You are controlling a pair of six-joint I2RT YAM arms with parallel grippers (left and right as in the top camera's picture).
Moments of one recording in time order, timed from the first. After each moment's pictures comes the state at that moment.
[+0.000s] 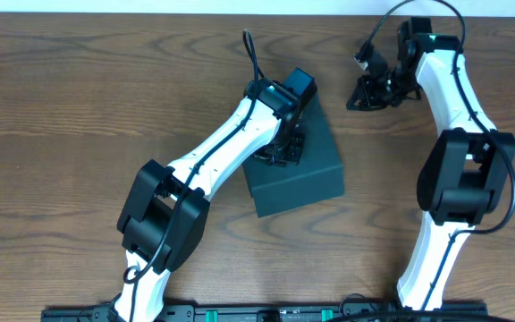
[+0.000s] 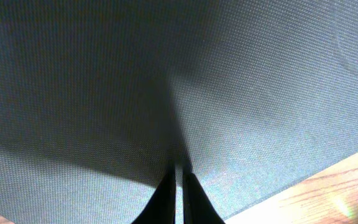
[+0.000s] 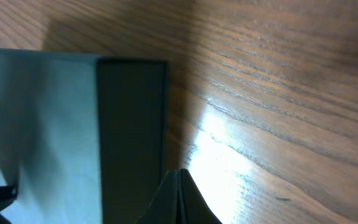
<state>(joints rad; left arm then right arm) -0.68 2.10 1.78 -1.17 0.15 -0.38 -0.04 2.21 1.90 -1.17 -0.51 -0.28</state>
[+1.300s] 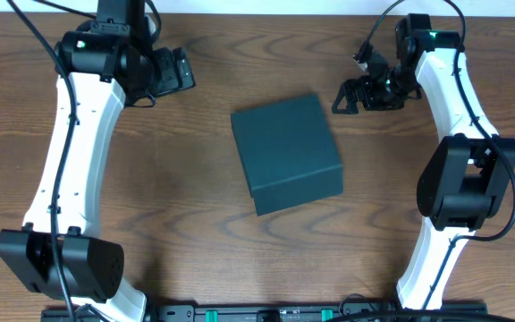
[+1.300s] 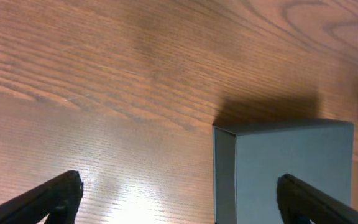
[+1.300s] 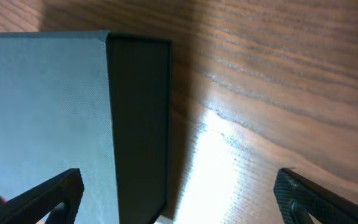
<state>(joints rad) -0.12 1.77 1.85 -1.19 0.12 -0.38 -0.02 2.18 1.90 -1.24 -0.46 -0.24</state>
